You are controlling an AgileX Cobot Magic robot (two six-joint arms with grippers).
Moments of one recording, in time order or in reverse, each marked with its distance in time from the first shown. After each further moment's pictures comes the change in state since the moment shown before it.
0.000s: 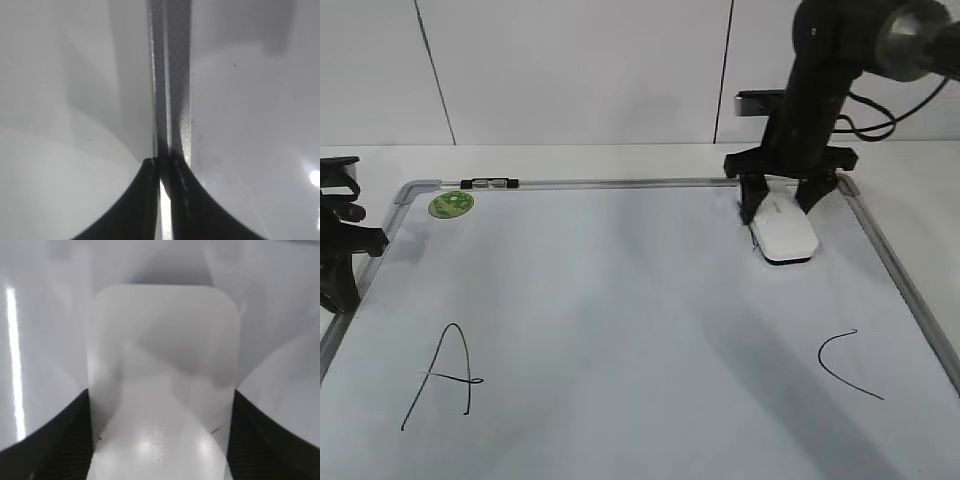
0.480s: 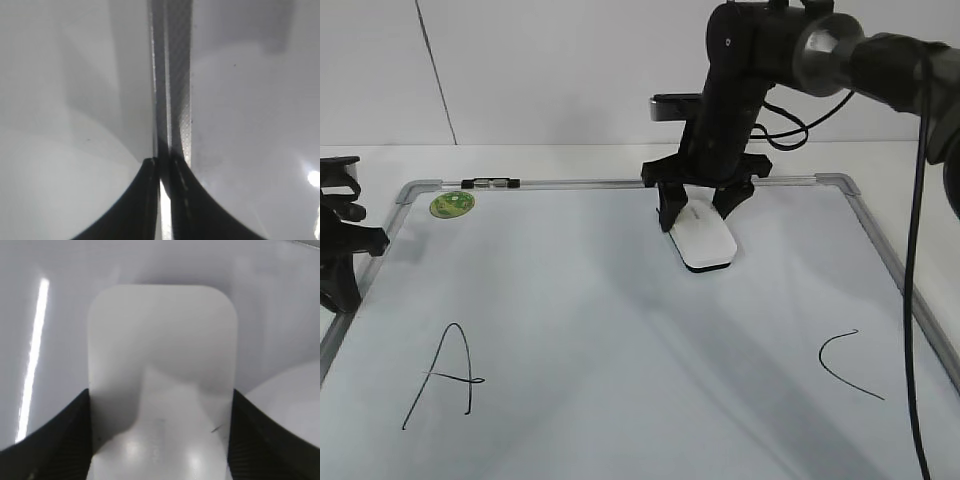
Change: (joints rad) left arm 0.000 0.002 0.000 -0.002 0.002 0.000; right arm 0.178 0.048 -0.094 0.059 -0.042 0.012
